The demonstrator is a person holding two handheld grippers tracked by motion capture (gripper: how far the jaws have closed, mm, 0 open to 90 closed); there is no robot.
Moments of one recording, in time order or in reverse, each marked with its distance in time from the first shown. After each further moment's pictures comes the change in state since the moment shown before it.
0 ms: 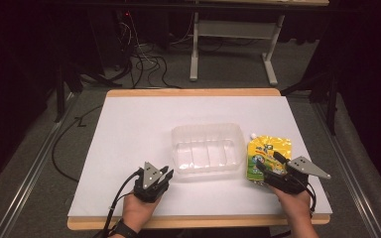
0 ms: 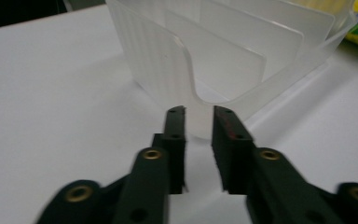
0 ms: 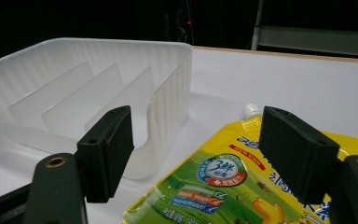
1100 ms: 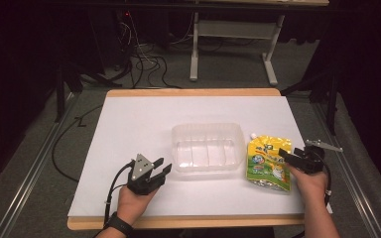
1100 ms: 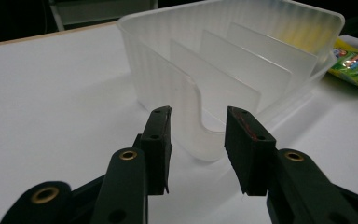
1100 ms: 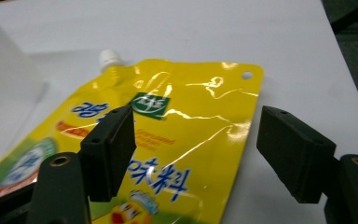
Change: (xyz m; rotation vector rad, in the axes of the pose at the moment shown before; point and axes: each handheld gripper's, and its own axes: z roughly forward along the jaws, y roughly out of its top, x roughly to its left) left arm 0.028 0.016 -0.011 -0.074 -0.058 -0.045; right arm -0.117 -0.012 0.041 0.279 -0.173 0.278
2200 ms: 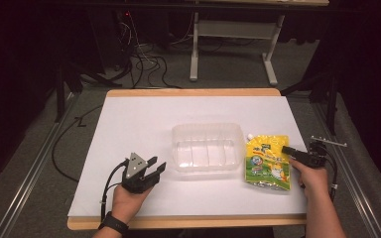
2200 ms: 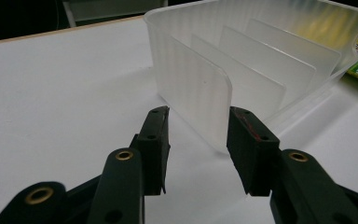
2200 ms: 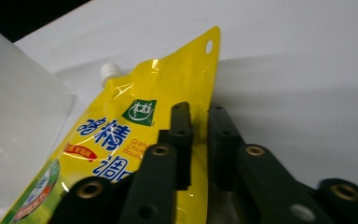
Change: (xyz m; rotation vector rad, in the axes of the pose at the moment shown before) left arm 0.012 -0.003 -0.004 0.016 0.029 -0.006; right arm -0.028 0.006 0.013 0.056 0.218 0.148
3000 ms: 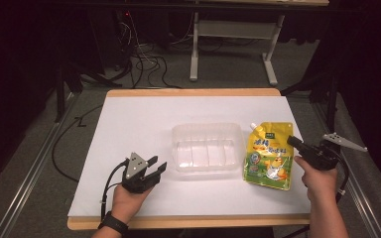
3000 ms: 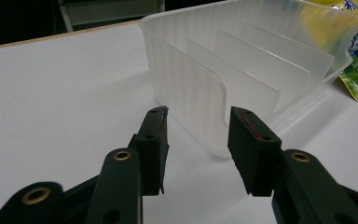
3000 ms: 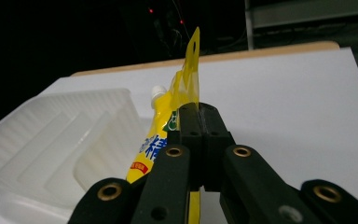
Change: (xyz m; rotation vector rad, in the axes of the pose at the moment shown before) left arm -0.001 0.002 -0.001 -0.016 -0.013 0.007; right arm 0.082 0.013 -0.064 -0.272 0.033 -0.244
